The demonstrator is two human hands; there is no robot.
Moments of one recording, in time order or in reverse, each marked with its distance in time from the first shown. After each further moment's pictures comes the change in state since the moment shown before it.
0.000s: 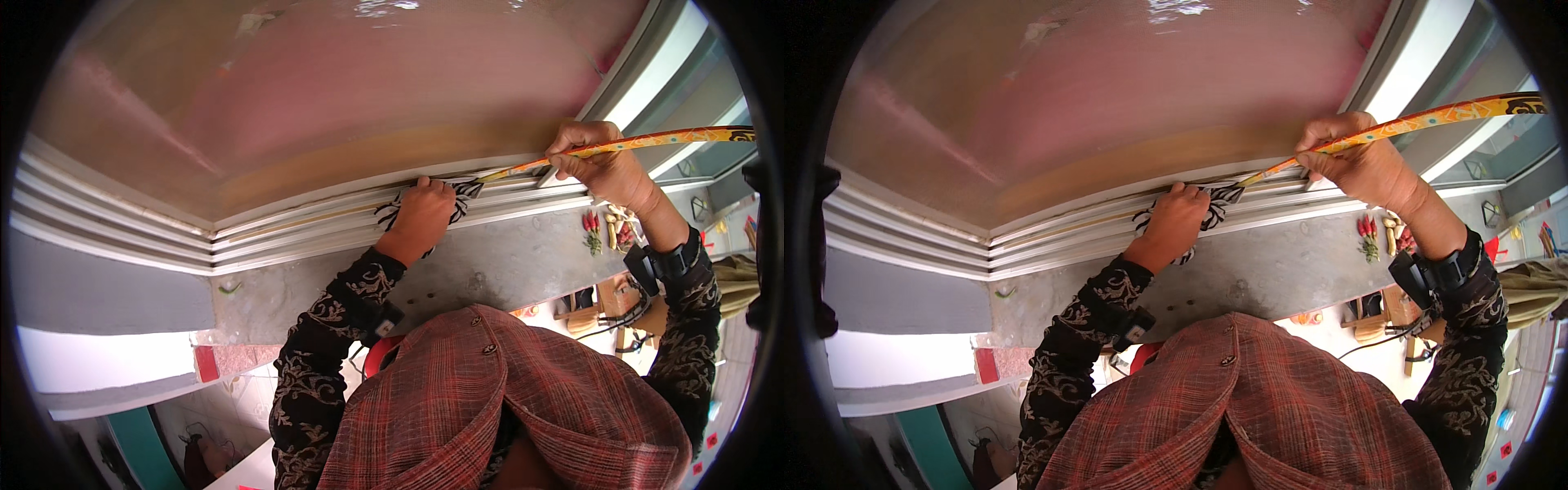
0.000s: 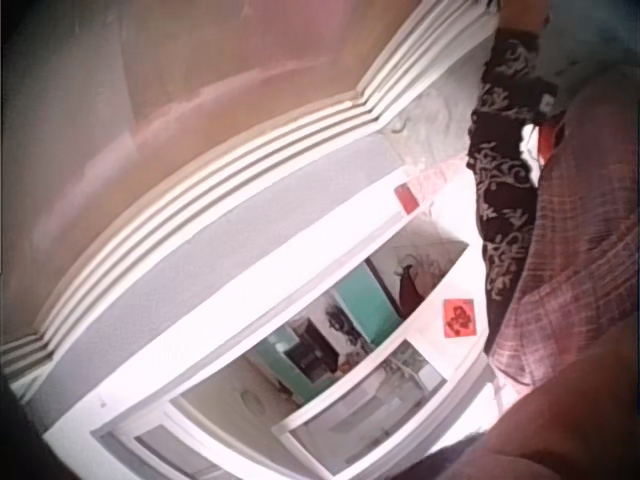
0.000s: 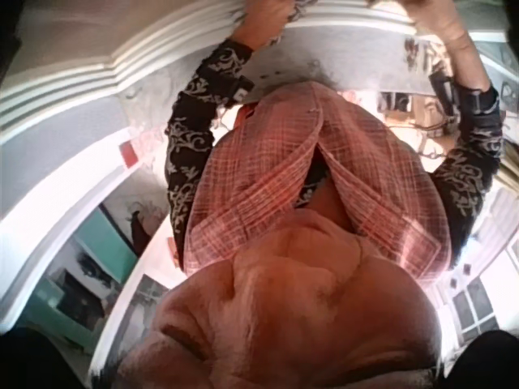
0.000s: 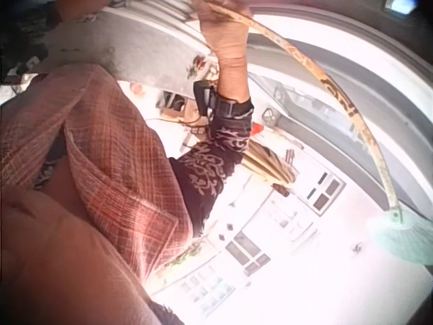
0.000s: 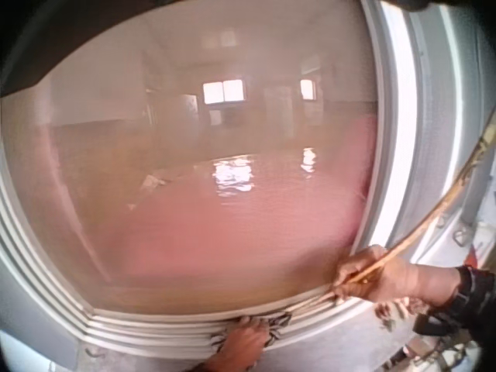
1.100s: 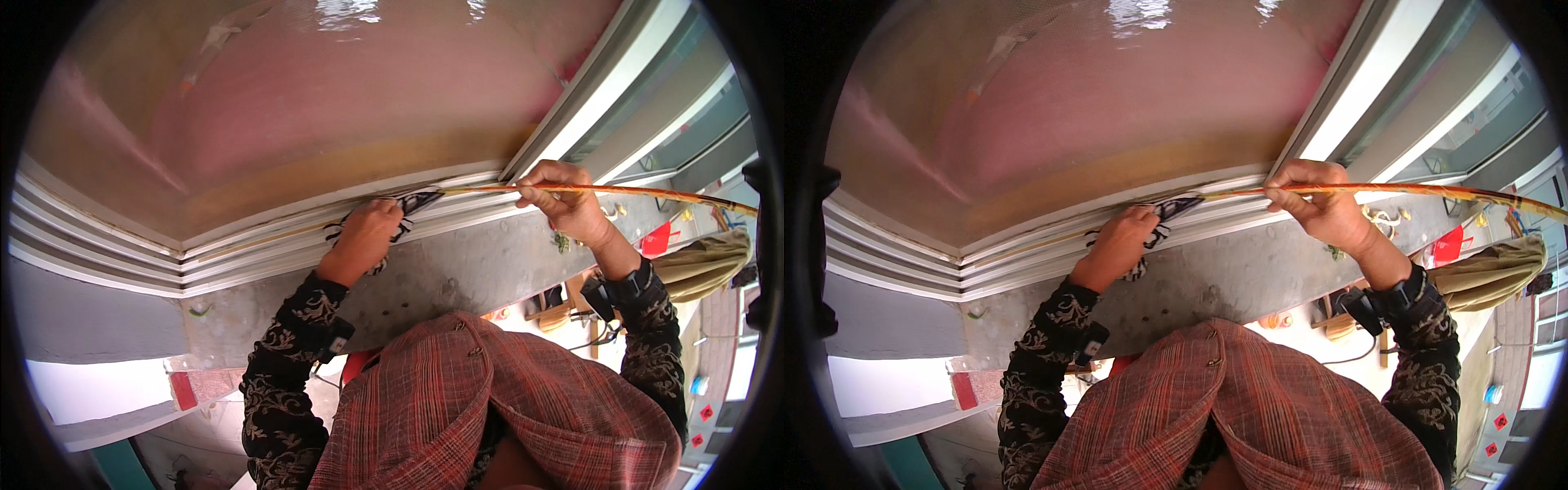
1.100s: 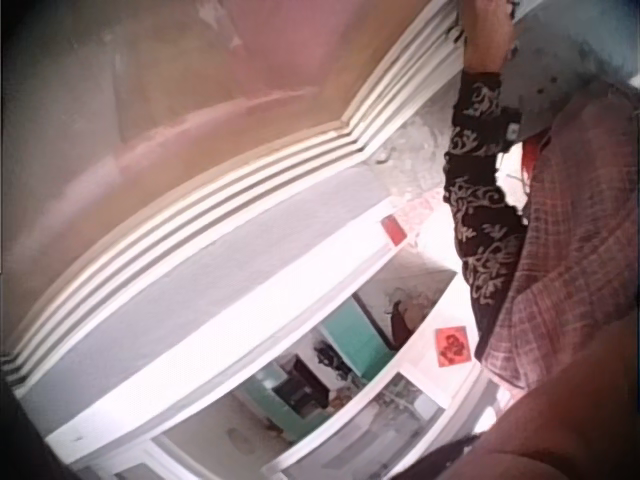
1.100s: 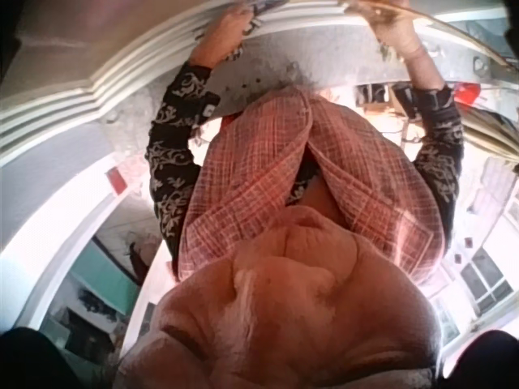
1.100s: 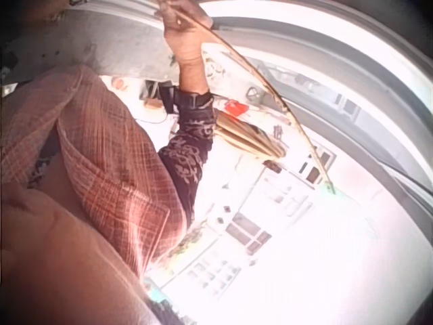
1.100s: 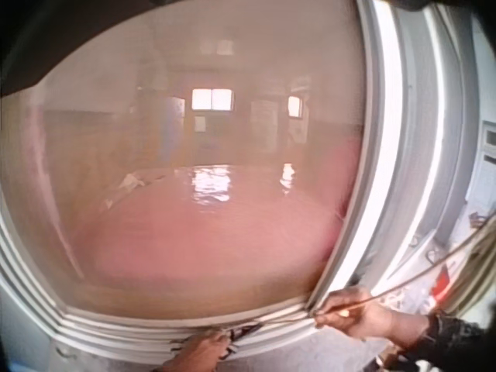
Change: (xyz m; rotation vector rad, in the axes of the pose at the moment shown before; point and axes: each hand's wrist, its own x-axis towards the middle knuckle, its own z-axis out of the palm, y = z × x) left_hand -0.028 -0.036 -0.009 -0.192 -0.039 0.035; right_hand -0.025 0.027 0.033 0.028 0.137 -0.028
